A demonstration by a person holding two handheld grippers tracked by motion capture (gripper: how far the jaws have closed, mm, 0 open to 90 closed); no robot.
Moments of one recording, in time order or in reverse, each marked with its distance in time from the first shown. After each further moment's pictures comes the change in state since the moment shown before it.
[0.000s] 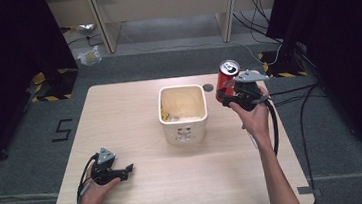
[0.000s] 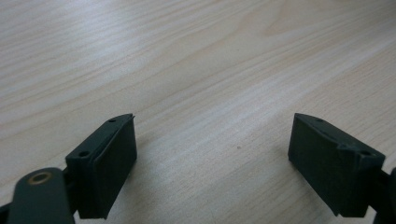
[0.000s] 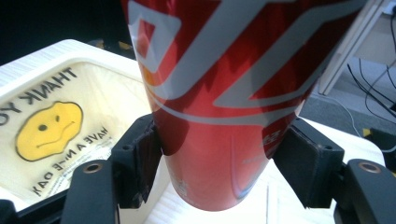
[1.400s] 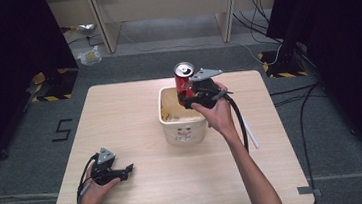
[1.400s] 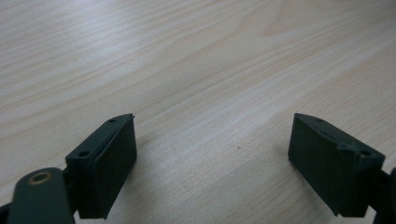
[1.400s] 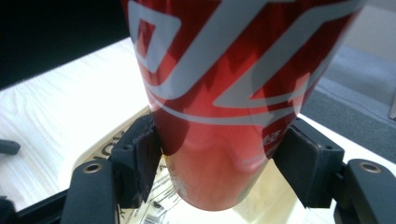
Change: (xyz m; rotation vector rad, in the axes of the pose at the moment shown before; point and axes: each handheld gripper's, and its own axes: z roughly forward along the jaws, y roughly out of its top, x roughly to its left) left arm 0.000 0.000 0.000 0.000 0.000 0.000; right arm 0.085 0.039 0.048 0.055 0.201 -0.121
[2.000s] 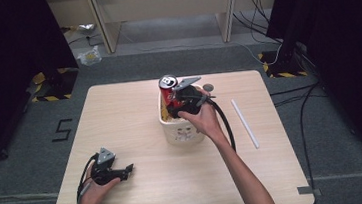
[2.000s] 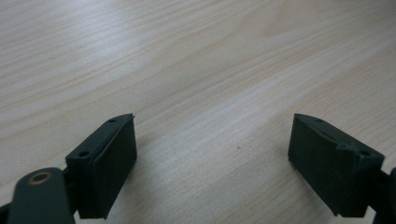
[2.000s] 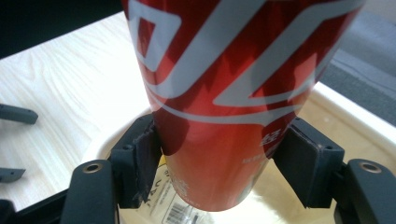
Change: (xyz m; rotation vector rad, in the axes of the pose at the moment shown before) left arm 0.000 0.000 0.000 -0.002 -0.002 0.000; right arm 0.028 -0.005 0.038 0.136 0.080 -0.045
